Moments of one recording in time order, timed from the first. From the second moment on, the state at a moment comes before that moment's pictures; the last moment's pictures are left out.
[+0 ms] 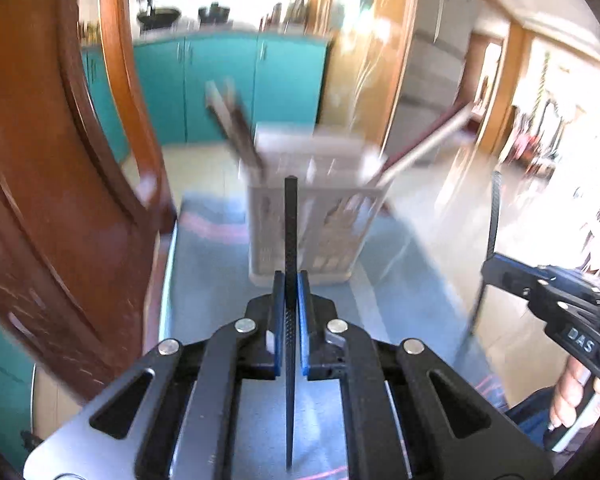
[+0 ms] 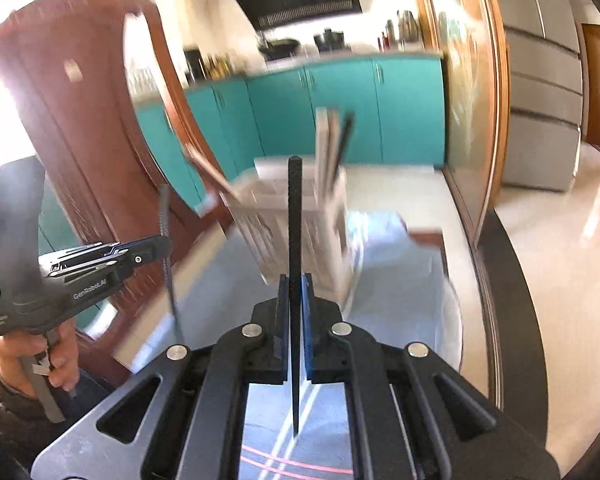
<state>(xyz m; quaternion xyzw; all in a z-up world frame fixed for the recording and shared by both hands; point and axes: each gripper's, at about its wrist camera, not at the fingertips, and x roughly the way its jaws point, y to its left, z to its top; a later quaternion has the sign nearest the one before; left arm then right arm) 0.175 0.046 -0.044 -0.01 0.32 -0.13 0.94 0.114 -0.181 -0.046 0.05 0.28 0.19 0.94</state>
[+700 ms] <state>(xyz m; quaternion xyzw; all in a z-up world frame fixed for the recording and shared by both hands) 0.251 0.035 0.033 -0.08 0.12 -0.08 0.99 0.205 -0.163 0.014 0.07 0.13 0.14 0.98</state>
